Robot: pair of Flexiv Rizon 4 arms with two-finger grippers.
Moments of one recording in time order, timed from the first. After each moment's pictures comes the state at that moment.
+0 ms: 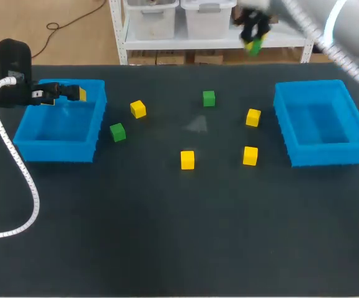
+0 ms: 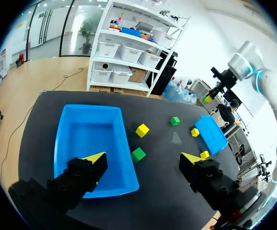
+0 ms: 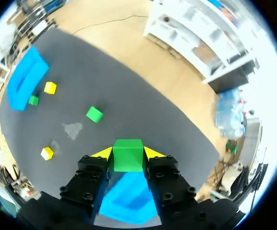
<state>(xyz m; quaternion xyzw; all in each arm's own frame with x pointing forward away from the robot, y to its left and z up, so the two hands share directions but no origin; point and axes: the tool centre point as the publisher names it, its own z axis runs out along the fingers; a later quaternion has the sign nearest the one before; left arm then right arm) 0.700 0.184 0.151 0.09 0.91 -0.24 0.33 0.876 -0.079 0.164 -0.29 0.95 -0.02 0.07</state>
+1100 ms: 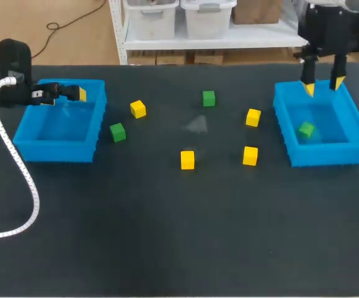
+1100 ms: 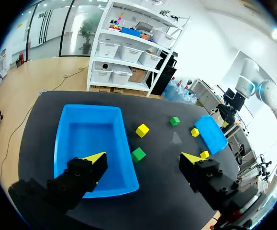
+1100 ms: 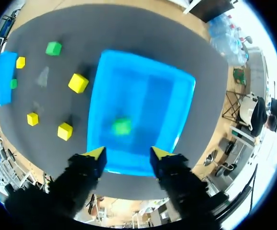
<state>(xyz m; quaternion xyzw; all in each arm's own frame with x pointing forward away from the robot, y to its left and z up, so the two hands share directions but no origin) 0.700 0.184 0.151 0.09 0.91 -0.24 0.33 0.749 -0.192 0.122 -0.13 0.99 -0.03 -0.10</state>
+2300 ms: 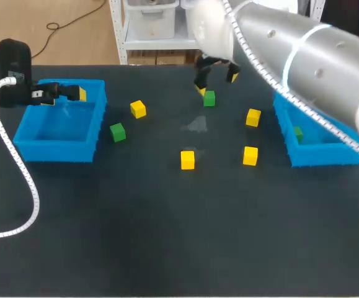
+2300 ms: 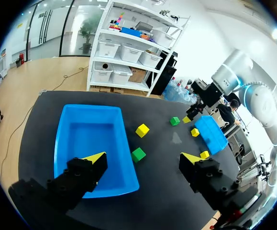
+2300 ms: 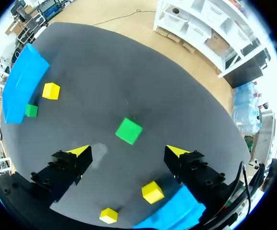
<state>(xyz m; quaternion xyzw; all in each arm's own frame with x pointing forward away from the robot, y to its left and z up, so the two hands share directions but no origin) 0.700 0.184 0.151 0.09 0.91 -0.24 0.33 0.858 0.025 0.040 -0.29 0.95 0.04 0.05</state>
